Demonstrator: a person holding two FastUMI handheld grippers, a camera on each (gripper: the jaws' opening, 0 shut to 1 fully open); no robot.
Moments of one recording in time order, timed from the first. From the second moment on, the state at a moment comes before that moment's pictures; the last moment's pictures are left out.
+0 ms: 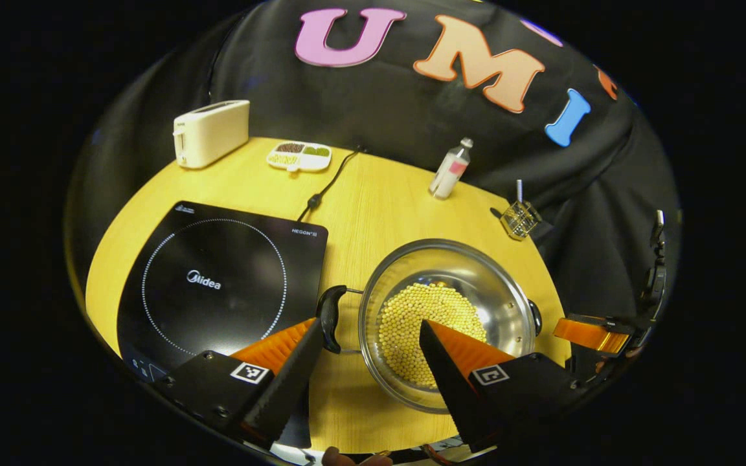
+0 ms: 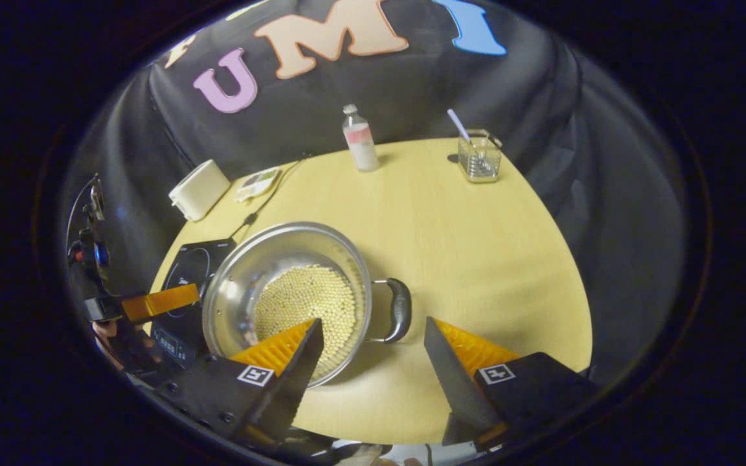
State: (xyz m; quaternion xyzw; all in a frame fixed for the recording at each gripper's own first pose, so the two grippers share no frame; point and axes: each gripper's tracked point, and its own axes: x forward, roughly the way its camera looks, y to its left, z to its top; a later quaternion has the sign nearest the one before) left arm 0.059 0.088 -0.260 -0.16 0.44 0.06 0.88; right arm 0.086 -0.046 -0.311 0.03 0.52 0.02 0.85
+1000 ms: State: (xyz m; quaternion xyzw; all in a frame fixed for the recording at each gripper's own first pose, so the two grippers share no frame) left arm 0.087 0.103 -0.297 -0.13 0.50 0.05 0.85; right arm 0.099 -0.046 -0.391 0.05 0.62 0.01 0.78
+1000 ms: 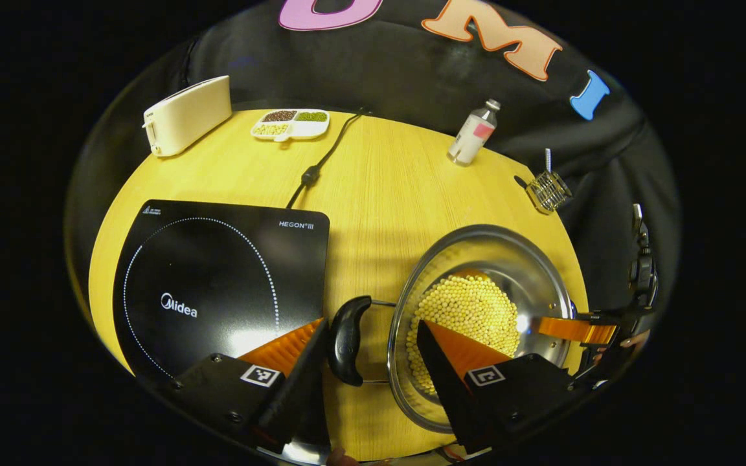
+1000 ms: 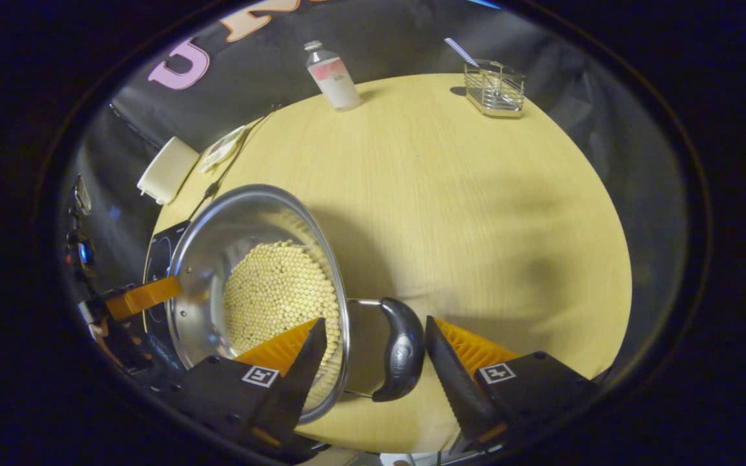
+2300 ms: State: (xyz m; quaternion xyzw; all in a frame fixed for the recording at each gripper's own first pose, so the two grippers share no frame) left arm 0.059 0.079 -0.348 -0.09 0.62 0.03 0.78; right arm 0.090 -0.065 -0.406 0.02 0.64 0.01 0.77
